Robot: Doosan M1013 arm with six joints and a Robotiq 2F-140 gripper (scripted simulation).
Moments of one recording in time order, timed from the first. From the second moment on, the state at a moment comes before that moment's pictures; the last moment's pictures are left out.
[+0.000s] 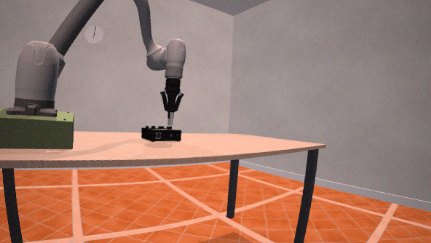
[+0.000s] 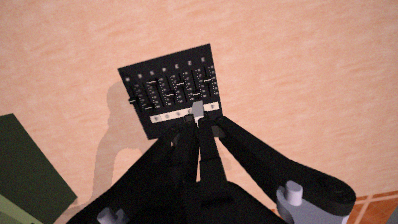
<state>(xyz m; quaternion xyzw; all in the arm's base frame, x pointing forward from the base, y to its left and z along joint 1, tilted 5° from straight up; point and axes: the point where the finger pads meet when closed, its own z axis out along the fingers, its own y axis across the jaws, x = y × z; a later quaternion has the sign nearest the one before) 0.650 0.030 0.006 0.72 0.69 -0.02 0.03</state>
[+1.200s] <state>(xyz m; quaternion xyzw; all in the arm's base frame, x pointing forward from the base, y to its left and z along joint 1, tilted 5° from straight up) 0.652 0.030 -0.003 0.72 0.69 -0.02 0.04</state>
